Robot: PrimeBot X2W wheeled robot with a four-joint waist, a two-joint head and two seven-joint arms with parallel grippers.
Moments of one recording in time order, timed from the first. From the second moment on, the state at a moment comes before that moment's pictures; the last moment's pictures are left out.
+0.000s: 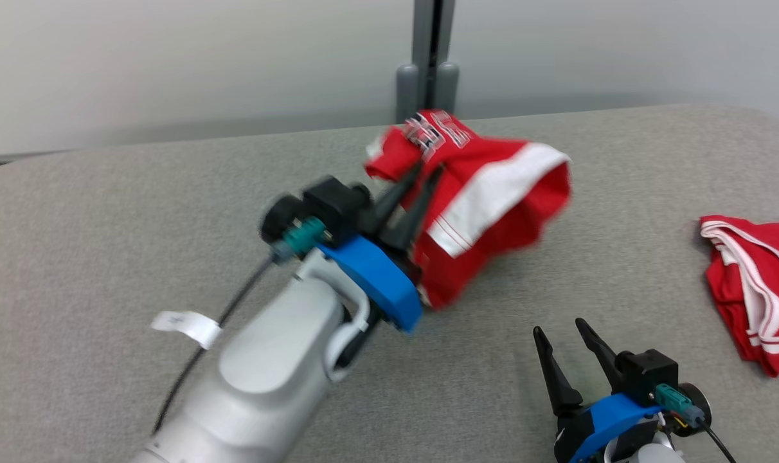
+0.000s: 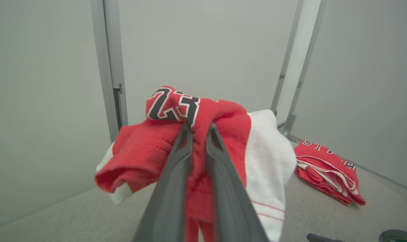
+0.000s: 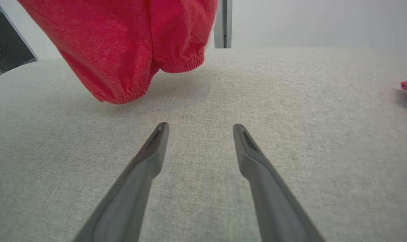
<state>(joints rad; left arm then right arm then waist) -0.76 0.11 -0.83 0.60 -0.67 -0.13 -0.25 -0.19 -0.06 0.15 0.53 0.15 0.13 -0.26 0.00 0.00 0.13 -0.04</state>
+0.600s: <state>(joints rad) -0.39 0.17 -0.67 0.76 -0.62 -0.03 -0.26 -0.15 -0.05 0.12 0.52 0.16 0.13 -0.26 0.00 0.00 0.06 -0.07</state>
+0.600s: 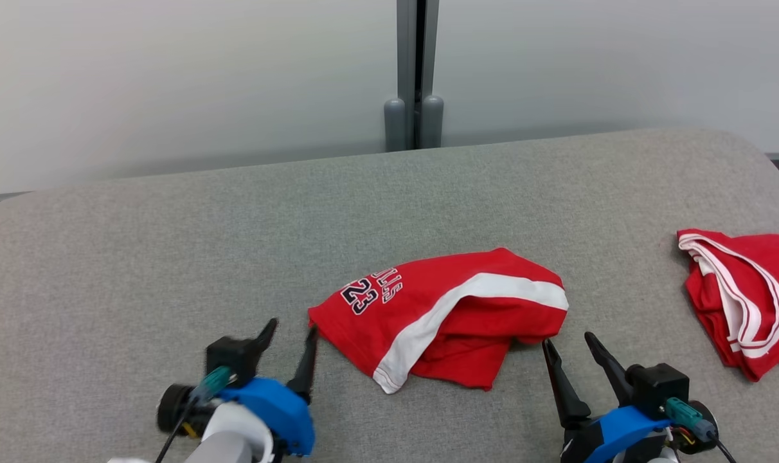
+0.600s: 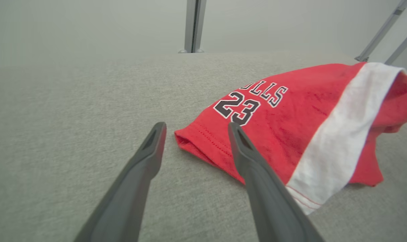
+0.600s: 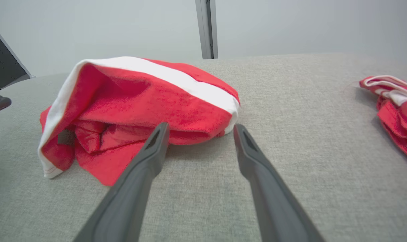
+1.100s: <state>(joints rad) 0.00 0.09 -0.27 0.44 -0.33 0.03 -0.26 -0.07 -0.05 0.06 0.48 0.18 0.13 -0.26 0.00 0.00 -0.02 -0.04</state>
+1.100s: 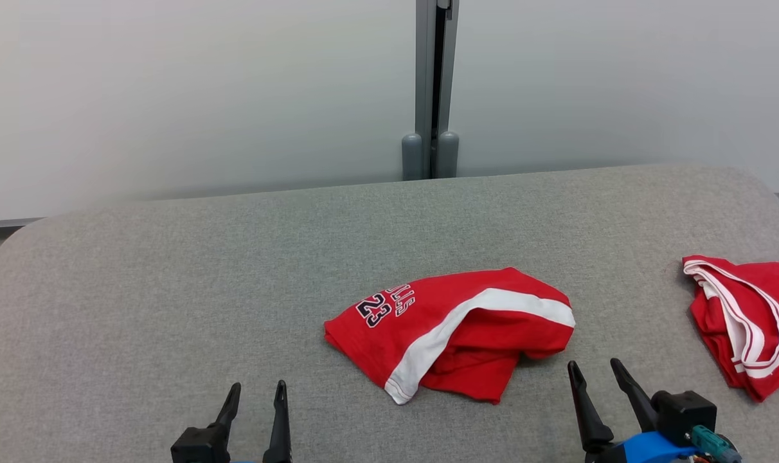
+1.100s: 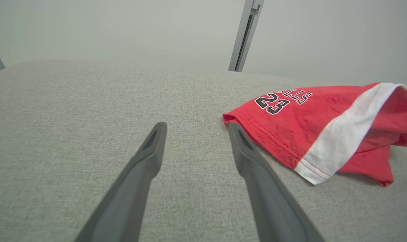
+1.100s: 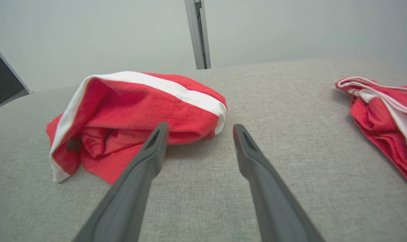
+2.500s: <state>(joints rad) -0.25 0.05 -0.59 0.58 -0.34 0.08 -0.26 -0.16 -0.05 0.08 0.50 0.17 0.13 -0.26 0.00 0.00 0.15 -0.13</state>
